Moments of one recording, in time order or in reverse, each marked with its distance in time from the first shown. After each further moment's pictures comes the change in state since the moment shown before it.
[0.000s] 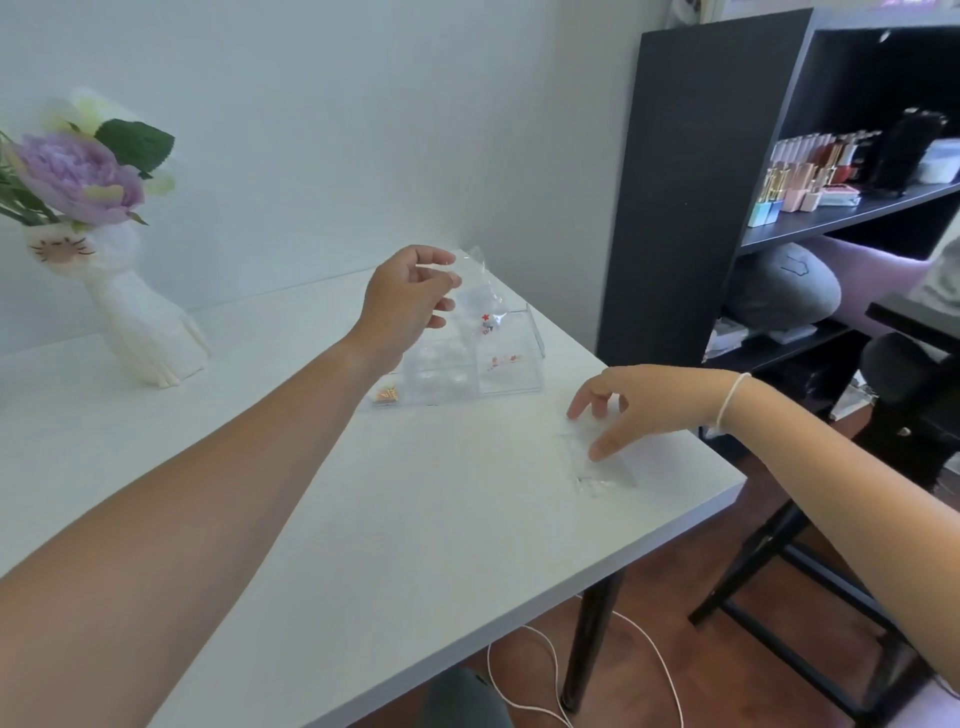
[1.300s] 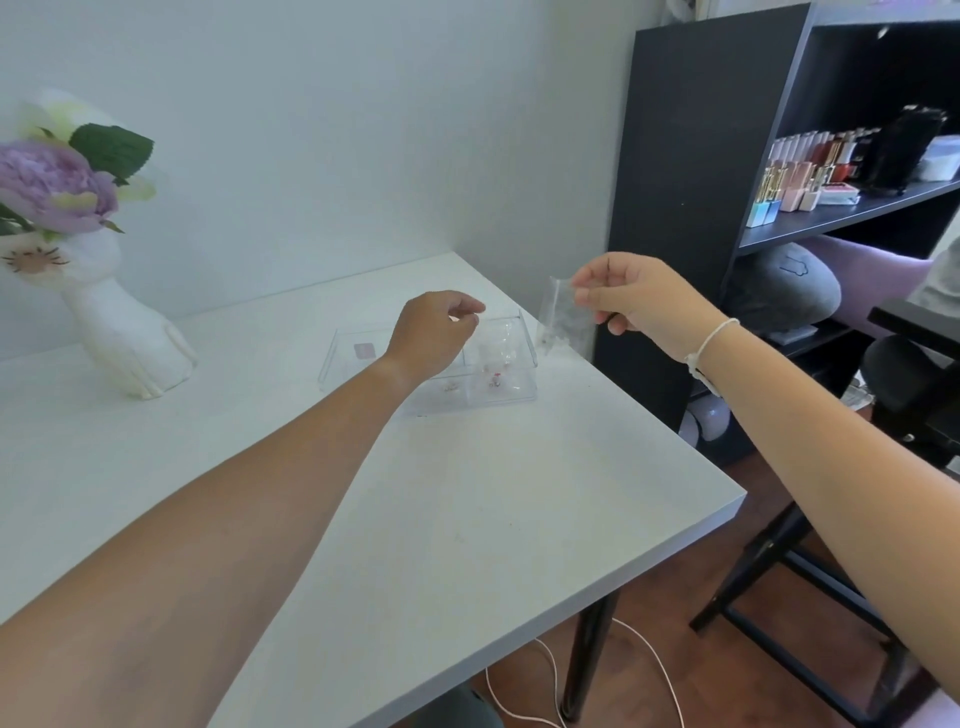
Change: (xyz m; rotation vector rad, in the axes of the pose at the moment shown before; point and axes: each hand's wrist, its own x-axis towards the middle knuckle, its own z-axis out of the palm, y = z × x) left_hand 0.025 -0.040 0.034 0.504 -0.078 0.137; right_hand 0.028 -0.004 -0.052 0.669 0.601 -0.144
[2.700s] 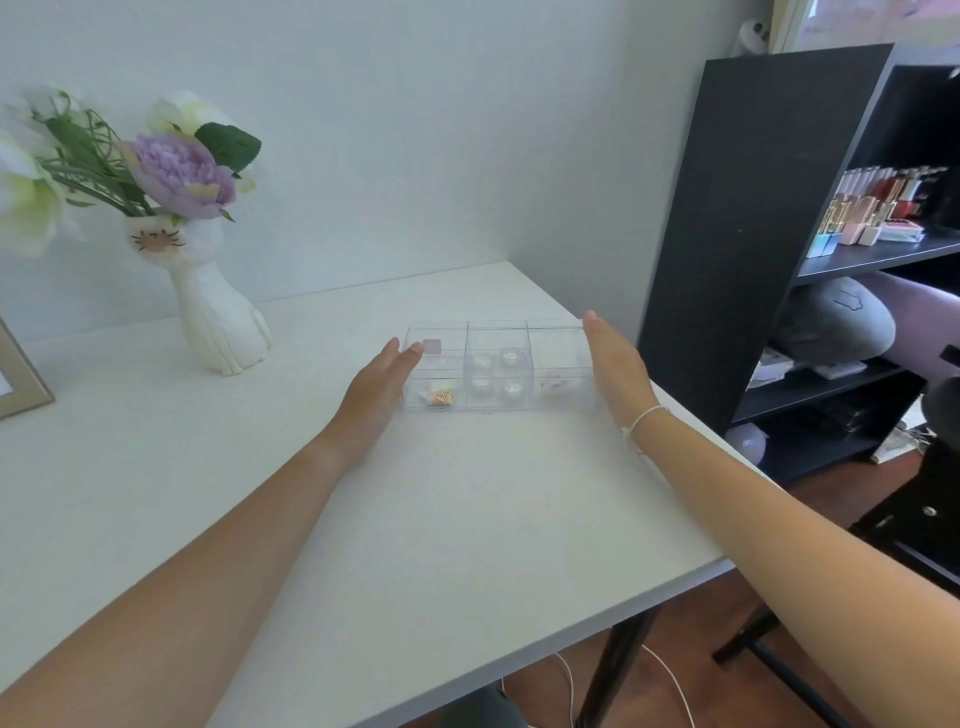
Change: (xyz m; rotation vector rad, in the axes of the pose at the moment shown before) left_hand -0.075 -0.093 -0.068 -0.545 -0.001 -0.359; right_hand 0.008 0.031 0.108 0.199 0.214 0.162
